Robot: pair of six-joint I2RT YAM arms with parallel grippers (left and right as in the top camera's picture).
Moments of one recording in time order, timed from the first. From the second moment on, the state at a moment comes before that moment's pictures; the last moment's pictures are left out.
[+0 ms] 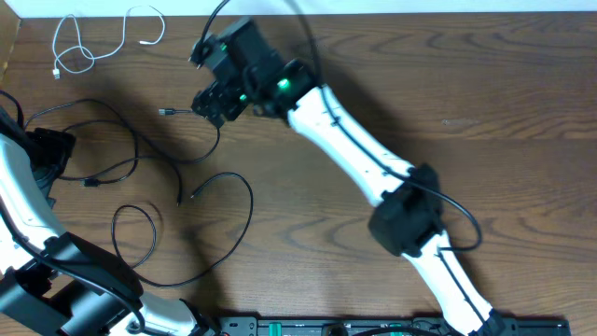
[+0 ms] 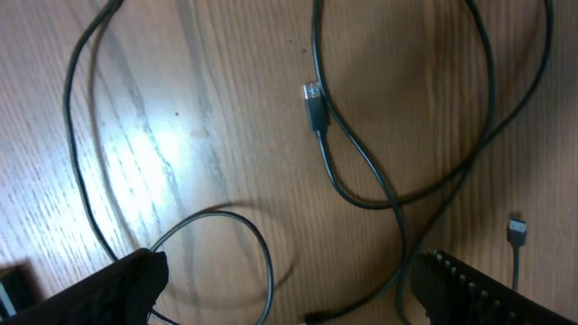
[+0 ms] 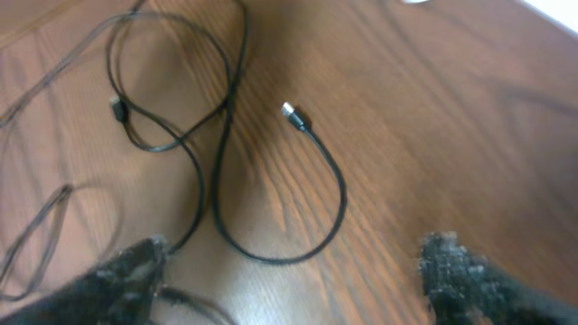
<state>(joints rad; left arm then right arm) 0.69 1.73 1.61 -1.19 -0.05 -0.67 0.78 2.47 2.46 -0.70 -0.30 0.00</state>
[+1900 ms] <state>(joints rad) 0.69 1.73 1.61 -1.19 -0.01 -0.67 0.90 2.72 2.46 -0.75 0.09 0.43</state>
